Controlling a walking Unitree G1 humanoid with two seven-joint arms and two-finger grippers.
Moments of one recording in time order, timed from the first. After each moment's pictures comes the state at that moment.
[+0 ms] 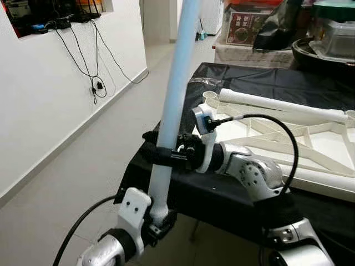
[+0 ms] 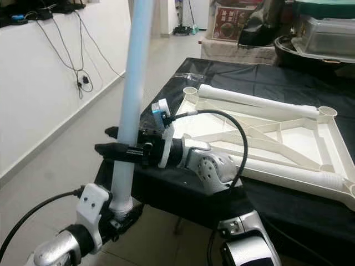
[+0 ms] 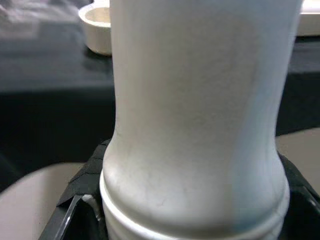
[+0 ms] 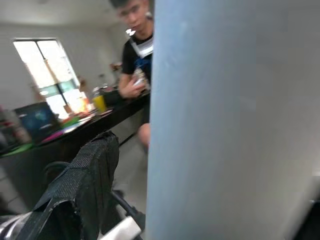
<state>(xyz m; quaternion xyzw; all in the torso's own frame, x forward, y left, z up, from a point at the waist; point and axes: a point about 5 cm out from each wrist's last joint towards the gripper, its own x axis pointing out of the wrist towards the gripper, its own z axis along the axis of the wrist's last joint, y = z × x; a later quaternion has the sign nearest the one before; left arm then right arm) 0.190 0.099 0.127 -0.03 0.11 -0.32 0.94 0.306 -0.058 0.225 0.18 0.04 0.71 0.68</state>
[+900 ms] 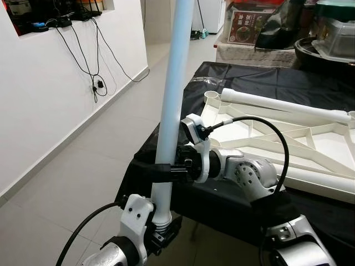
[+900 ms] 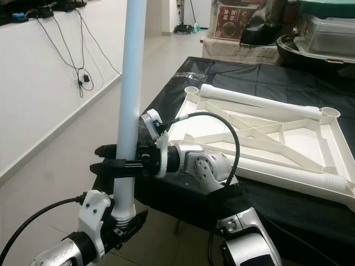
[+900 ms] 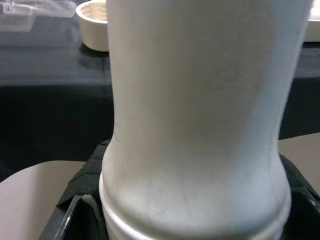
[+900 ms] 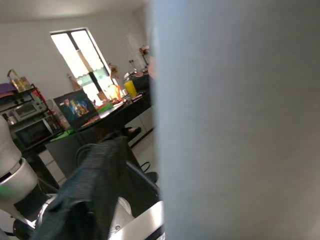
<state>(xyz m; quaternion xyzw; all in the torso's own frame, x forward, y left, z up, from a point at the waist) 0.186 0.095 0.130 -0.04 0.12 -0.33 0.94 0.298 -0.052 0.221 0.18 0.09 0.75 0.63</state>
